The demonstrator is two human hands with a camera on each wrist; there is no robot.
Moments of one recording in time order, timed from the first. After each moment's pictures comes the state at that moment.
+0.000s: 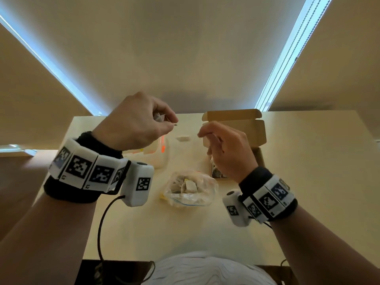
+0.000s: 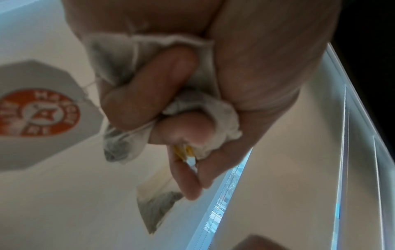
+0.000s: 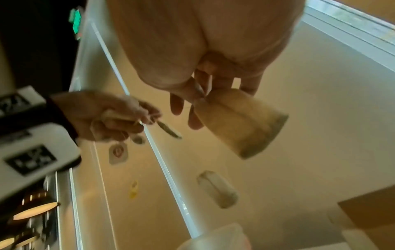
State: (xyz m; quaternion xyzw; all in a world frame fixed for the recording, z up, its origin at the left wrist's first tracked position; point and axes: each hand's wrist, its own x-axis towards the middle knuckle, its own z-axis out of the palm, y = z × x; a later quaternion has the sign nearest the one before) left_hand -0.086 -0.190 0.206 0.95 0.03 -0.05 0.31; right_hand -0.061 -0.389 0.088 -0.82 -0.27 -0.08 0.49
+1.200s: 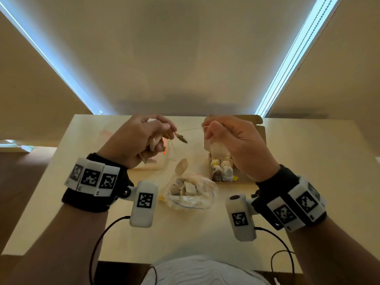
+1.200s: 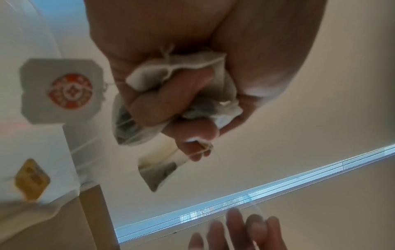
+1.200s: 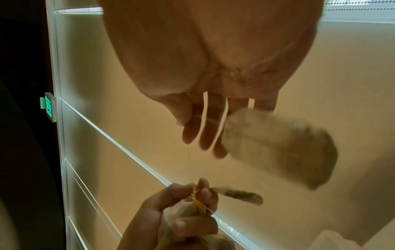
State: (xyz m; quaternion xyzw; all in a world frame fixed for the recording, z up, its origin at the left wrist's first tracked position) left_hand -0.100 -0.176 0.169 0.71 0.15 -0.09 0.68; right_hand -0.063 -0.393 0.140 -0.78 -0.23 0.07 0.57
